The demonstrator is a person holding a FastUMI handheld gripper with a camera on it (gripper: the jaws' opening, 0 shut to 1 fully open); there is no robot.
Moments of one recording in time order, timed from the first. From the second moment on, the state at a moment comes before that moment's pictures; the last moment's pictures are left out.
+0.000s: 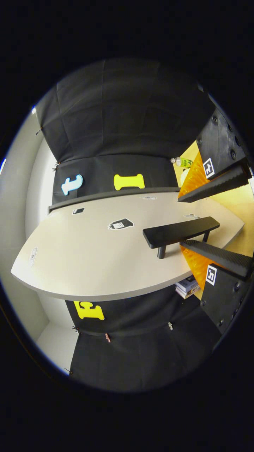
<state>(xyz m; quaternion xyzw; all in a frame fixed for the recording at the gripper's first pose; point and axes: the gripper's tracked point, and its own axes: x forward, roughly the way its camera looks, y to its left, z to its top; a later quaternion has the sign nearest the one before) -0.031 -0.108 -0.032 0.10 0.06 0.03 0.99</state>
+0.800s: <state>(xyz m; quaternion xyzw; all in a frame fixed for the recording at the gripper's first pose) 0.004 -0.001 -0.025 0.09 0.06 0.11 0.99</state>
